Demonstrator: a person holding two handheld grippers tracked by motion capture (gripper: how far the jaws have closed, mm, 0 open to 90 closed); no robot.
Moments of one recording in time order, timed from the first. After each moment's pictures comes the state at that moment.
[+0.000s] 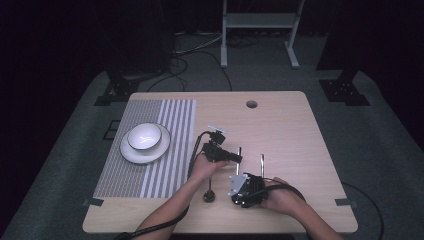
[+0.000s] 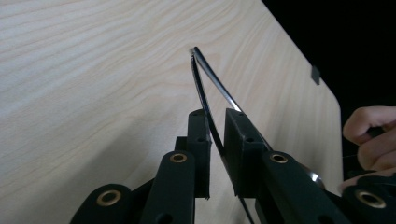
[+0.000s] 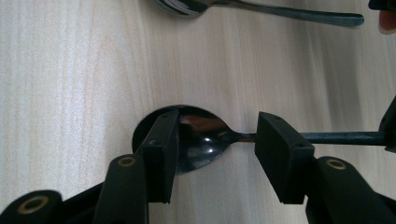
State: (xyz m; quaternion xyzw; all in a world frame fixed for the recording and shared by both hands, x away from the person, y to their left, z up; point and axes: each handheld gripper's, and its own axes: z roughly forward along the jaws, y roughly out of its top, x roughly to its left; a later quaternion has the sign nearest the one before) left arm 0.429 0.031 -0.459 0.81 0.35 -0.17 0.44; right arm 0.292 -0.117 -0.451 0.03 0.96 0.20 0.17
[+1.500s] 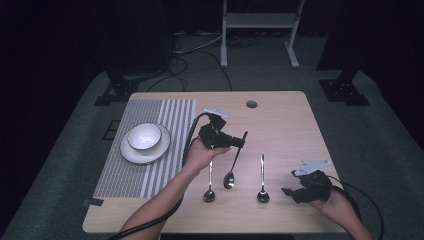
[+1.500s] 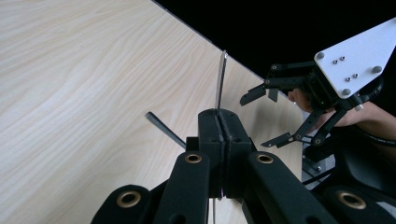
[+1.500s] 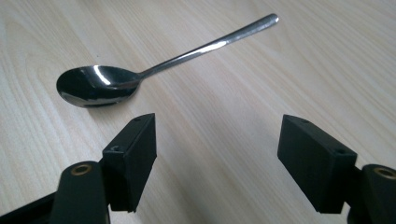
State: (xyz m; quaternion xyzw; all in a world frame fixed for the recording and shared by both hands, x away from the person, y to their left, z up) left arm 0.409 0.034 -0.359 0.83 0.27 -0.09 0.48; right arm 0.290 -0.286 -0.440 0.30 0.89 0.30 0.15
